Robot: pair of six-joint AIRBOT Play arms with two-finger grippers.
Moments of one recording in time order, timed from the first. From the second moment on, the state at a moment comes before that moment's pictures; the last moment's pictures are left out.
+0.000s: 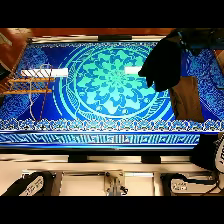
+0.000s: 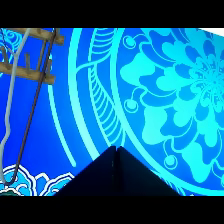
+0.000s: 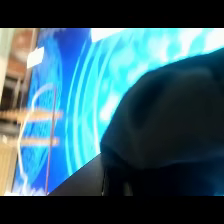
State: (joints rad) left arm 0.22 -0.99 1.47 1.26 -1.22 -1.61; right arm -0.13 -1.50 1.94 2.31 -1.18 -1.47
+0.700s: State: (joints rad) left arm 0.22 -0.99 1.47 1.26 -1.22 -1.61; right arm -0.17 -1.70 1.97 2.25 -0.40 -1.50
